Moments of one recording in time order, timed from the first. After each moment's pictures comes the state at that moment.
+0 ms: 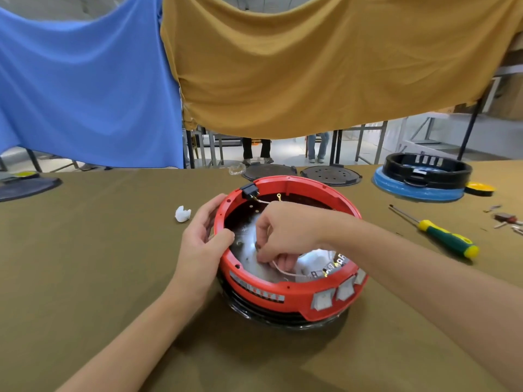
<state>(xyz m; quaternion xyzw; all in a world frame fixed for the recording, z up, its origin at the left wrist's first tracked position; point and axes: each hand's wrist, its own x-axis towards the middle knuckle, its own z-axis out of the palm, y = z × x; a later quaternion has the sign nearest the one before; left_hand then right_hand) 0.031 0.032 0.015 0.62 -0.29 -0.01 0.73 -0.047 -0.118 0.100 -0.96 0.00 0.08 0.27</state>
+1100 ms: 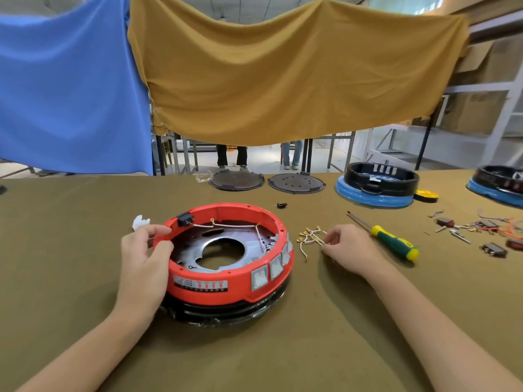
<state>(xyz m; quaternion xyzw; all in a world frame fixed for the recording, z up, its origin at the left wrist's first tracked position) 0.037 0.030 0.003 0.72 -0.18 0.11 0.66 -0.099 -0.281 0.014 -0.90 0.34 -0.16 0.23</state>
